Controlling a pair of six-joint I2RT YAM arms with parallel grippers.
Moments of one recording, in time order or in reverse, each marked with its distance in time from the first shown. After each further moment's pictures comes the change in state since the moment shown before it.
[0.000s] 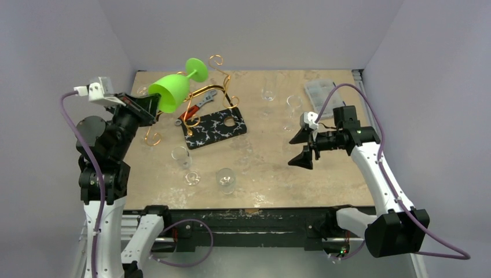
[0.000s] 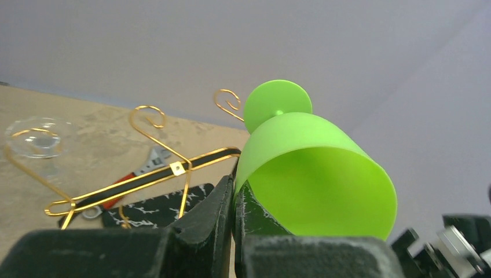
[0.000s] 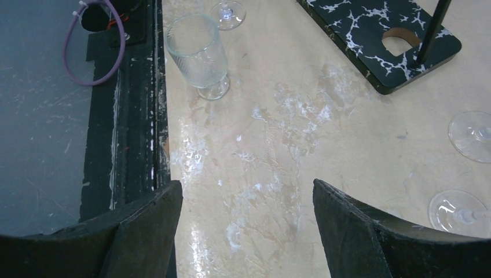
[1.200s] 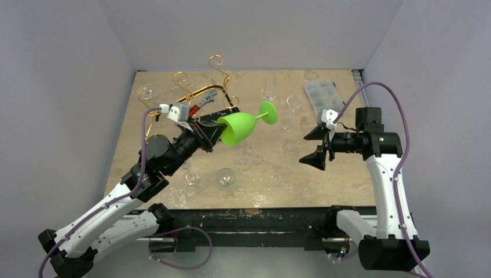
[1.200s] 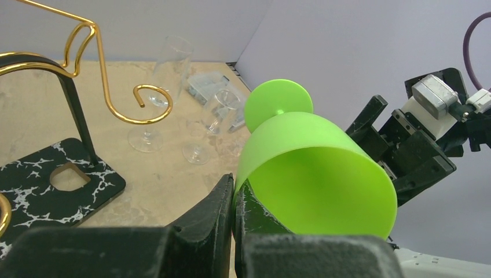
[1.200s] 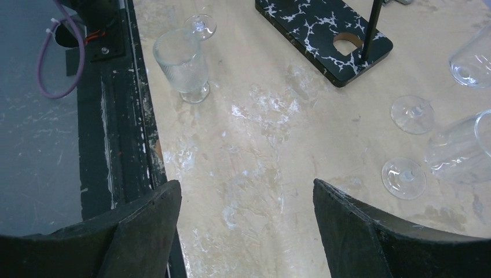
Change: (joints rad) left arm -0.814 -0.023 -0.430 0.418 -0.290 0.016; right arm -0.169 -0.123 0.131 -0.209 -0.004 -0.053
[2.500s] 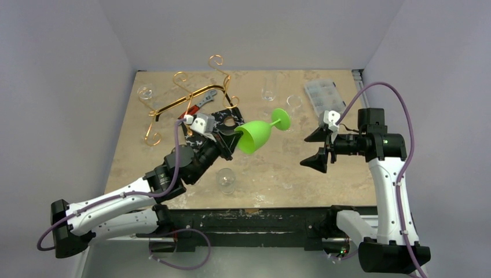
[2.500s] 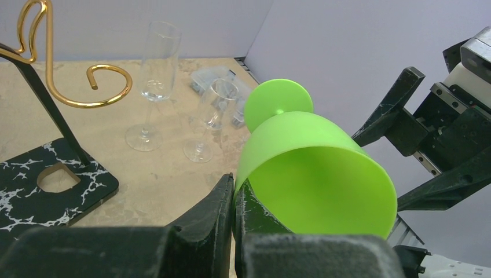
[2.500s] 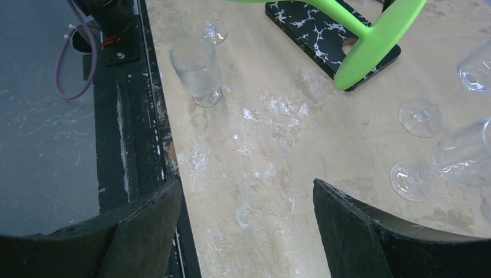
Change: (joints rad) left arm -0.298 0.138 -0.063 0.204 -0.335 0.113; right arm 0.000 -0.022 0.051 -0.102 -0.010 -0.009
